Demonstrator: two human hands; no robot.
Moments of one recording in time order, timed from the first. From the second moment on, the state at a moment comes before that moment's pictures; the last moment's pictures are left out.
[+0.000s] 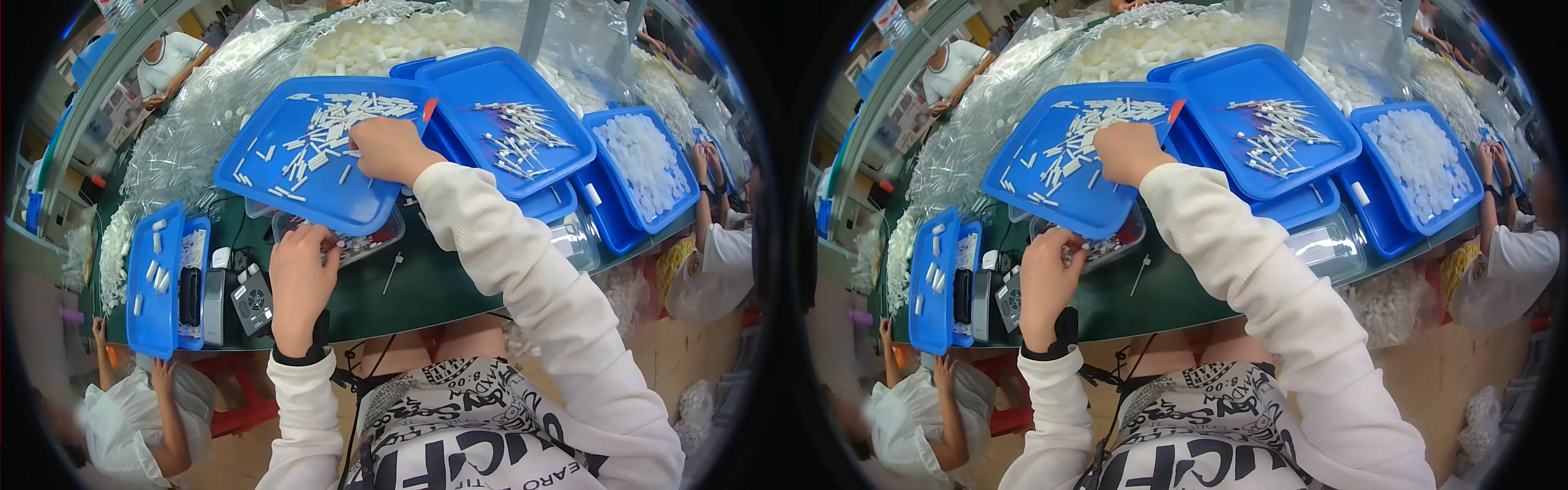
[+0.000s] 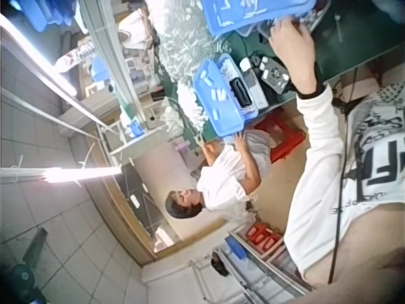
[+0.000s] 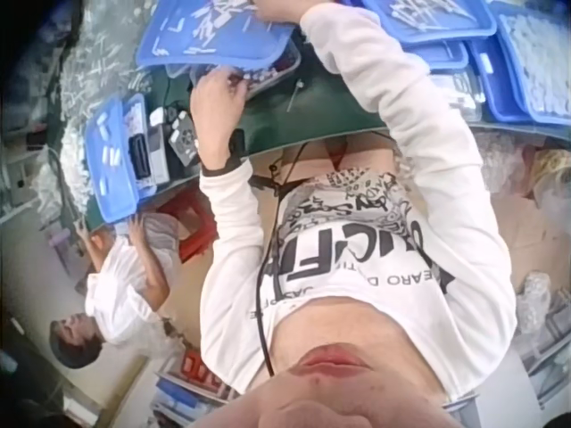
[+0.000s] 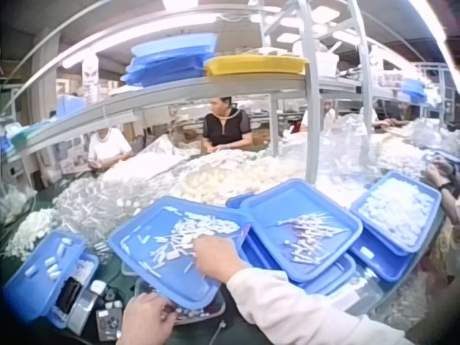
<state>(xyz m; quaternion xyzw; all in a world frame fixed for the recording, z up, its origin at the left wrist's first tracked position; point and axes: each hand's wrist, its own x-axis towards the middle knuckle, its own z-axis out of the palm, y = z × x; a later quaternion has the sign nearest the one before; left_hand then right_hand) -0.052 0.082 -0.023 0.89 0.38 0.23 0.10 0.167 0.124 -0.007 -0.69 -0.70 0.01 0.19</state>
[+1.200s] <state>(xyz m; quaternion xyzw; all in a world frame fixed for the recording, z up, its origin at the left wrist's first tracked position) -0.048 0.033 0.012 0.67 0.28 0.32 0.61 0.137 -0.039 0.019 -0.55 -0.64 0.25 0.48</state>
